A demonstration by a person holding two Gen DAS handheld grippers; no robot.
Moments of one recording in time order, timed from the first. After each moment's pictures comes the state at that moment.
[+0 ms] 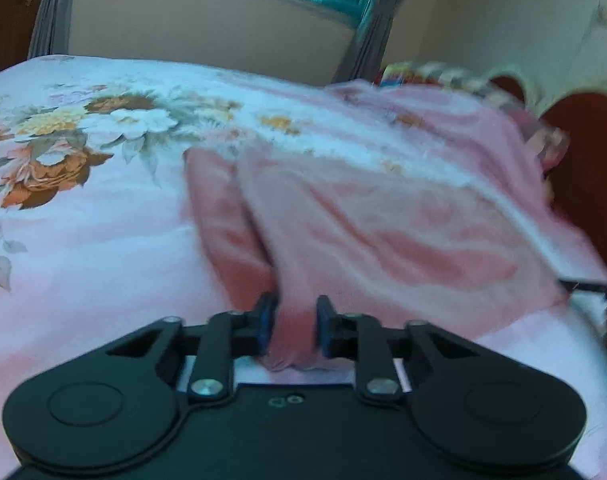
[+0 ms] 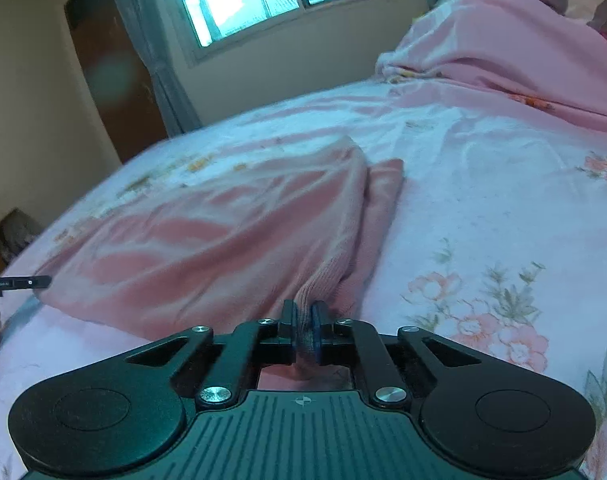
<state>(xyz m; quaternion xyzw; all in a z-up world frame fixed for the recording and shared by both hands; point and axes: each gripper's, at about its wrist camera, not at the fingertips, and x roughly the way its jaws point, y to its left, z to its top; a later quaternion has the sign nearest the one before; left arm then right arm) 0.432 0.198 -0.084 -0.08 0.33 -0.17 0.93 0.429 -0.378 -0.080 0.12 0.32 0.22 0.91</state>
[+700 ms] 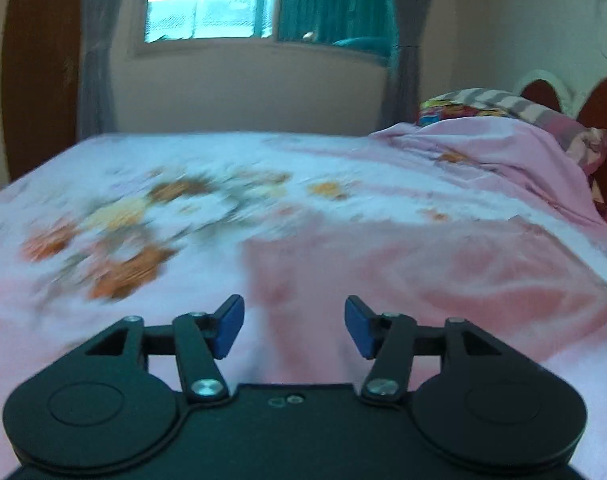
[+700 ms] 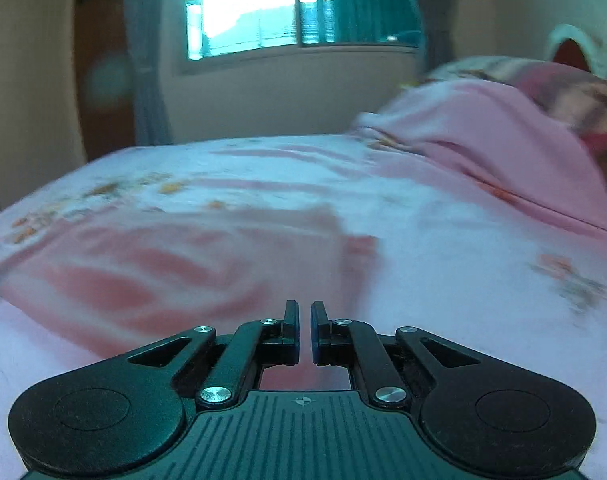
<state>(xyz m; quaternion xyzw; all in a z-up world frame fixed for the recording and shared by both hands) 0.419 0.170 -0.028 -0.01 0.25 -0.08 0.97 0.412 -0.331 -0.035 0.03 0.25 0.17 0.95</state>
